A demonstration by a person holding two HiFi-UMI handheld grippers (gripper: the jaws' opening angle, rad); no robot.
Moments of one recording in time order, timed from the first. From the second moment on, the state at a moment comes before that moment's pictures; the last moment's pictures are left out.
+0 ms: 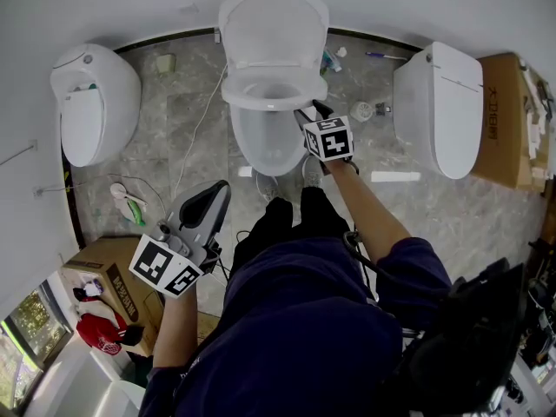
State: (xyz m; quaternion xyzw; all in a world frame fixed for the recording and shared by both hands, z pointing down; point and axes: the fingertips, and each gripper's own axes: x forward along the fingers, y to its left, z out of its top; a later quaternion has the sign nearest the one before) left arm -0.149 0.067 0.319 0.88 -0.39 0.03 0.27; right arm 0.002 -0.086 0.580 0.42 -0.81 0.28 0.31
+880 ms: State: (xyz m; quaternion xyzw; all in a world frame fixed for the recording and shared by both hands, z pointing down) left arm -0.138 0.074 0.333 0.88 -0.38 0.04 0.29; right arm 0.004 -0.039 0.613 0.41 -0.79 0.31 0.33
